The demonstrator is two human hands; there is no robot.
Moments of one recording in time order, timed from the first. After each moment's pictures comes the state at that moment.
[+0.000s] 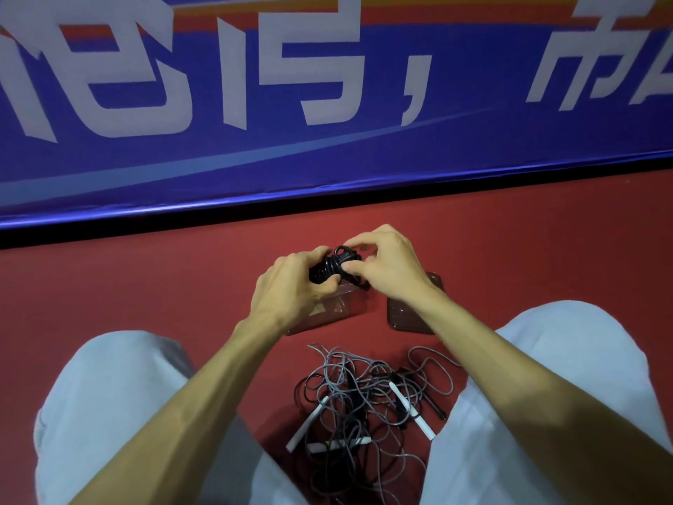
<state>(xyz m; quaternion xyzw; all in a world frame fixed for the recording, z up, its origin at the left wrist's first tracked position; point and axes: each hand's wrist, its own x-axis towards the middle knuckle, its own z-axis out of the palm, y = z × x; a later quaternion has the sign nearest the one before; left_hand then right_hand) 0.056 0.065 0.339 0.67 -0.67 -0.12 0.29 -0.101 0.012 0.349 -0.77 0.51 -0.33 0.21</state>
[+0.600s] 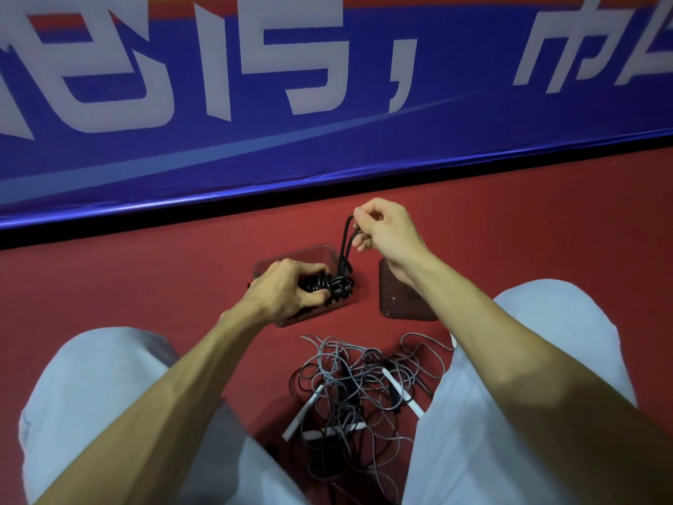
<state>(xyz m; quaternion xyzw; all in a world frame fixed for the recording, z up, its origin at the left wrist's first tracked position) 0.075 0.039 0.306 0.61 -0.73 -0.23 0.20 -0.114 0.000 0.356 -0.60 0.46 -0.47 0.45</state>
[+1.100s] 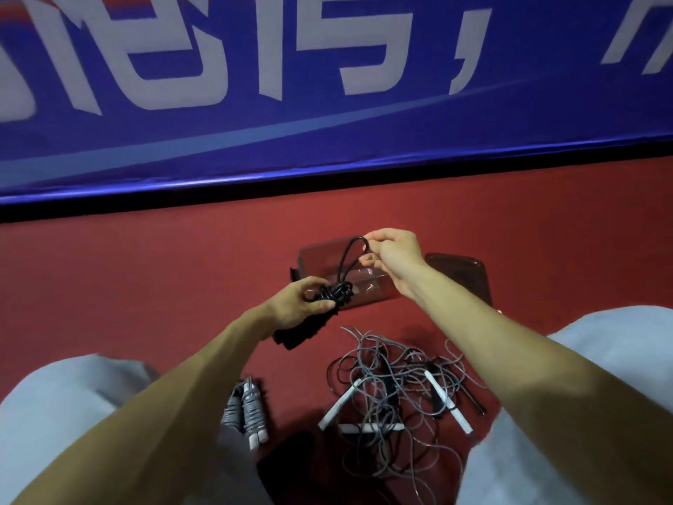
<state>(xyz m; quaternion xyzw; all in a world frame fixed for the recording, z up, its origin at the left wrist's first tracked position) 0.138 0.042 0.260 0.64 -0.54 -0.48 0.26 -0.040 -0.032 0.298 -0.48 0.52 -0.43 0.57</state>
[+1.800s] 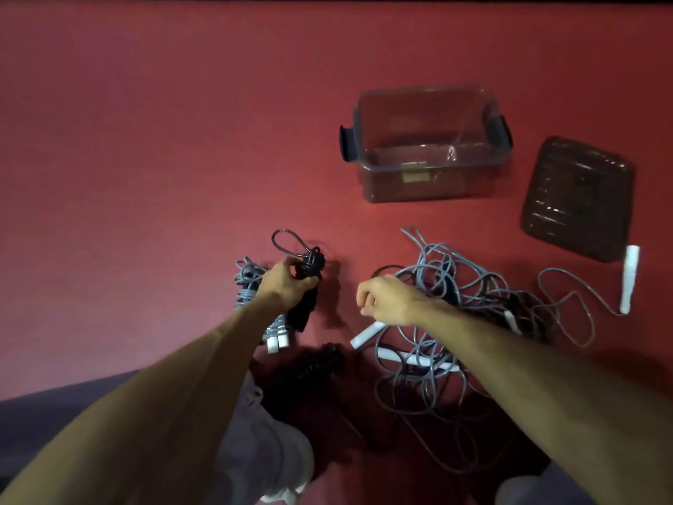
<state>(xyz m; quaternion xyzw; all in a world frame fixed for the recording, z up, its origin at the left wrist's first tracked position) 0.220 0.058 0.029 0.84 -0.31 -0.41 0.16 0.033 -0.026 0.015 -0.82 0.37 0.17 0.40</state>
